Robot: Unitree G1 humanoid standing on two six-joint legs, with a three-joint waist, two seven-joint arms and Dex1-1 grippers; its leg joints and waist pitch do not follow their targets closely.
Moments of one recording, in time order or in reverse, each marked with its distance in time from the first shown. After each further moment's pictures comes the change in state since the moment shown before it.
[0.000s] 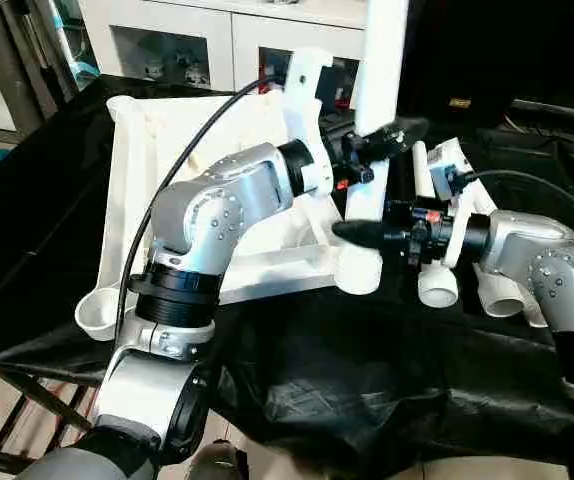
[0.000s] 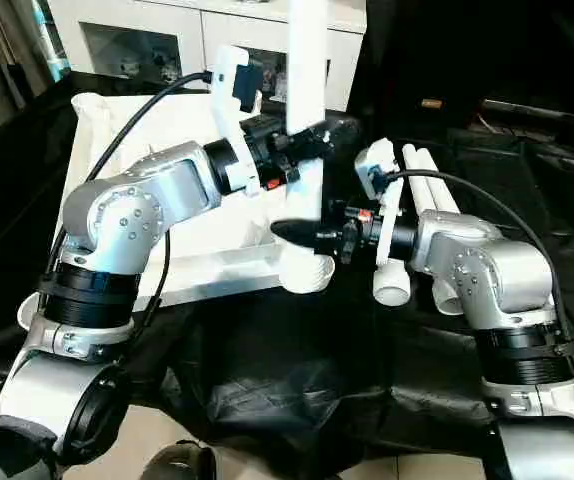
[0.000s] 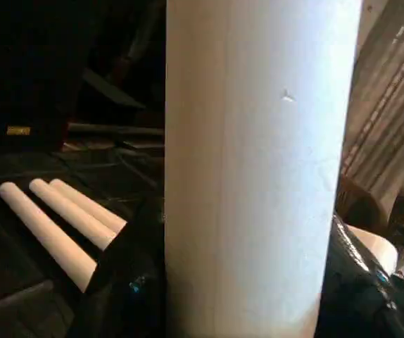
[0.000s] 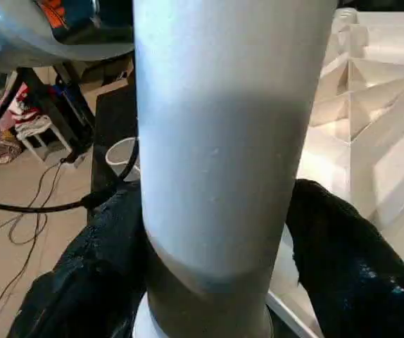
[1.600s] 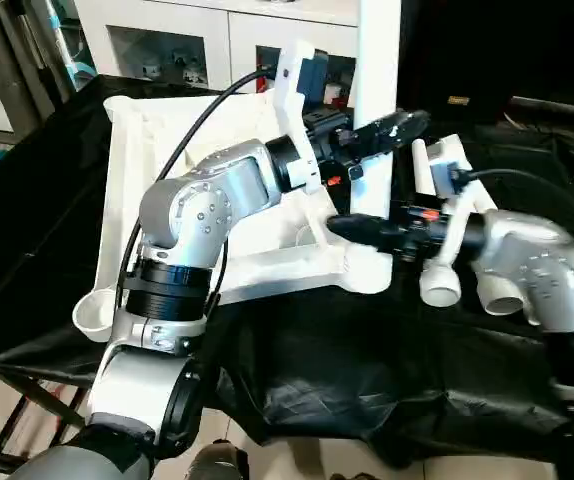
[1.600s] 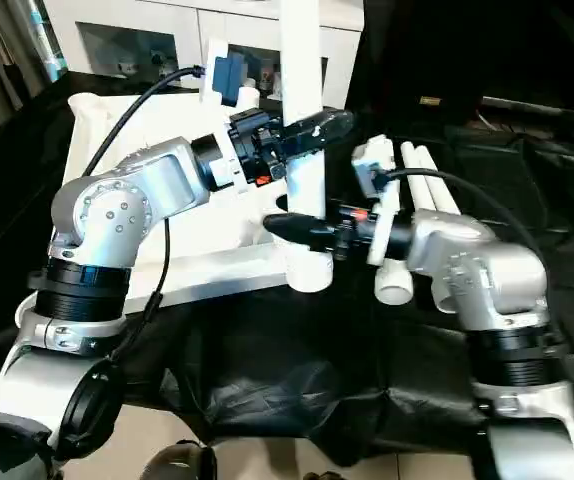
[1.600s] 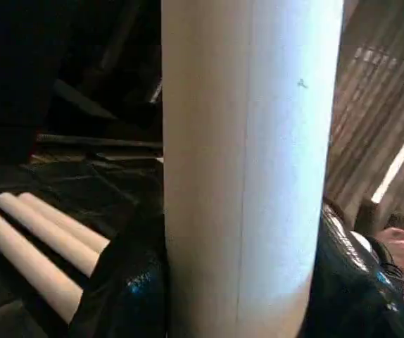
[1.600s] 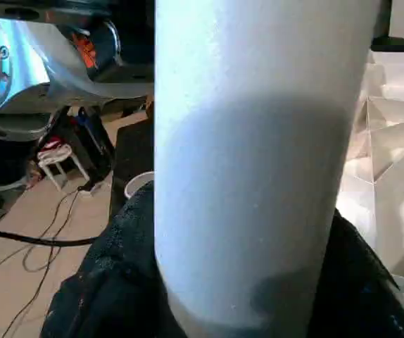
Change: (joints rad) left arm -0.007 0.005 0.052 0.029 -0.038 -0.003 -0.072; right arm 0.003 0.084 -0.049 -0.006 0.015 -0.031 -0.025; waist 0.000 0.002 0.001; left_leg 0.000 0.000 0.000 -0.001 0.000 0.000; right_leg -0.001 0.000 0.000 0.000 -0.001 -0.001
